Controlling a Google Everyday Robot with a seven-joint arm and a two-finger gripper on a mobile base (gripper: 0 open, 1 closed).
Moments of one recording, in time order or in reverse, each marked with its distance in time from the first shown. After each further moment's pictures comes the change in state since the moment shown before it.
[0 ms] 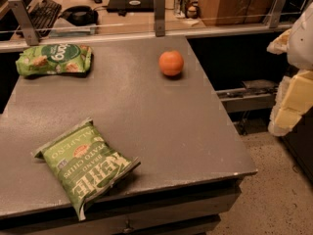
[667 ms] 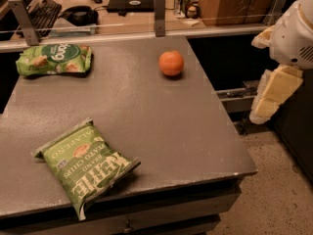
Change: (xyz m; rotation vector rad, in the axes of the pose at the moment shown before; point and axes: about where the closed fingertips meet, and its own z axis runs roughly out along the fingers) arm -0.022 -0.025 0.019 0.028 -0.086 -0.030
